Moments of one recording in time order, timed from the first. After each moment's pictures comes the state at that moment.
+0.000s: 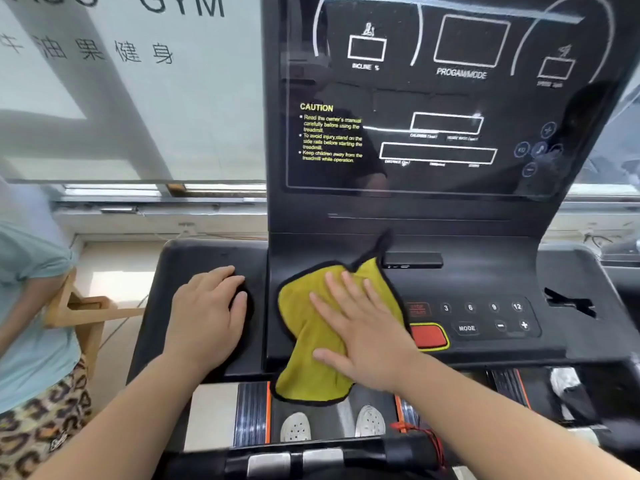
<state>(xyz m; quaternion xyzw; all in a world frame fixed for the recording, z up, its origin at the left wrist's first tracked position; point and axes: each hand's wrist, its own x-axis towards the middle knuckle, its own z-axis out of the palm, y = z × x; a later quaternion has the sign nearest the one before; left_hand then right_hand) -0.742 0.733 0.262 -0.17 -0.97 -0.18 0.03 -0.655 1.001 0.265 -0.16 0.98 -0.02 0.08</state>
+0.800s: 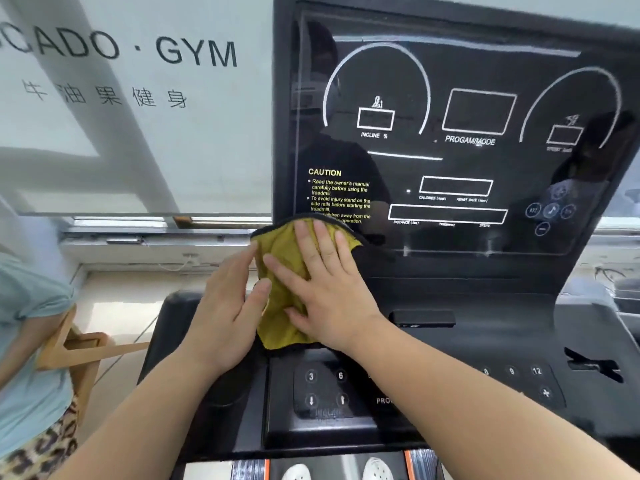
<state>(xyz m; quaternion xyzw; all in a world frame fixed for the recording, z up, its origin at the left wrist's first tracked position) -0.802 0.770 0.319 -0.19 -0.86 -0.47 0.00 -0.789 0.969 0.316 -0.19 0.97 0.06 -0.16</state>
